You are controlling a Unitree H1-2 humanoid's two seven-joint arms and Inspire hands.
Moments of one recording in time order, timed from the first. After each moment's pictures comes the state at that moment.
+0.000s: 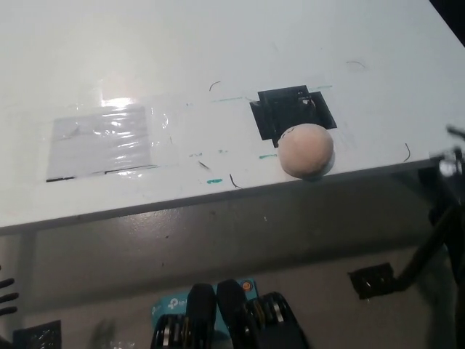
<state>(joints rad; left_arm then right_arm) -0.01 0.46 0.28 0.12 -0.24 0.45 -0.17 -0.38 -0.12 -0.20 0.01 -0.01 0.19 -0.12</state>
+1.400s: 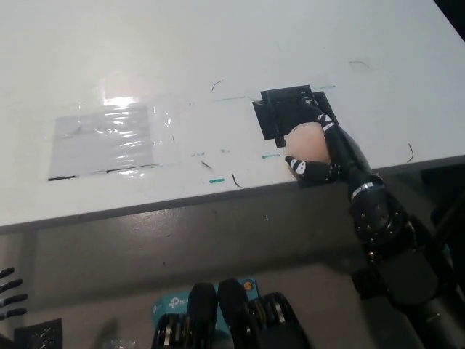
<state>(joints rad) -0.02 0.47 0.27 0.14 -0.27 0.46 -0.20 -0.67 -0.14 0.29 0.49 -0.34 0.22 -0.07</state>
